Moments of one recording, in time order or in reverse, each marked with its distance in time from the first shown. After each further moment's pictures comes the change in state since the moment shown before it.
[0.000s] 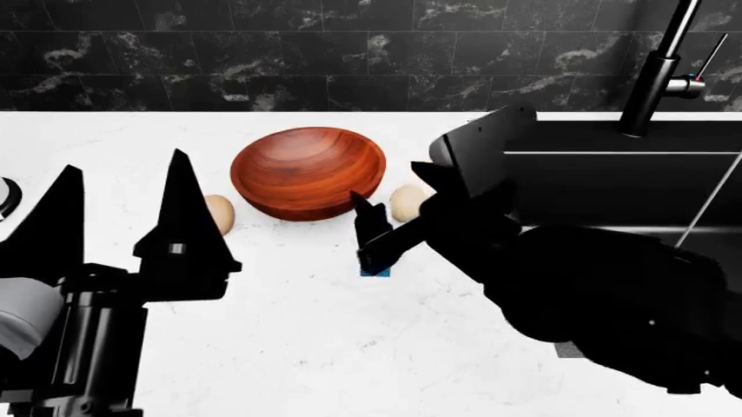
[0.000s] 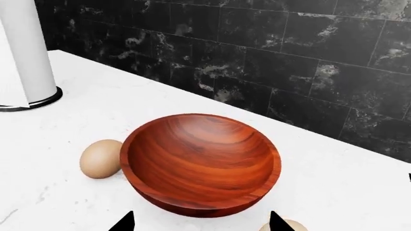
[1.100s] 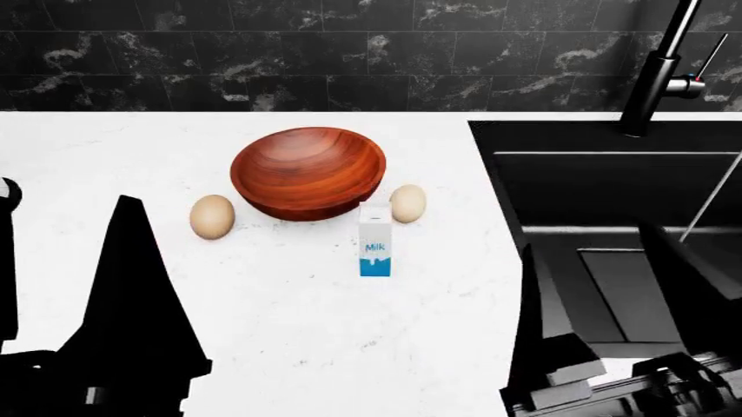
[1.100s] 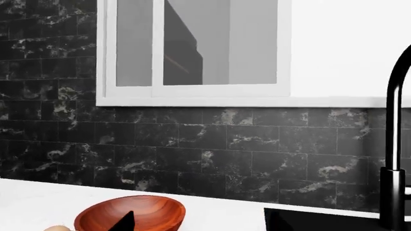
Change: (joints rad) left arm 0.047 -0.263 0.232 0.224 0.243 0.213 -0.205; right arm 0.461 0.452 -1.152 -0.783 -0.902 -0.685 1.007
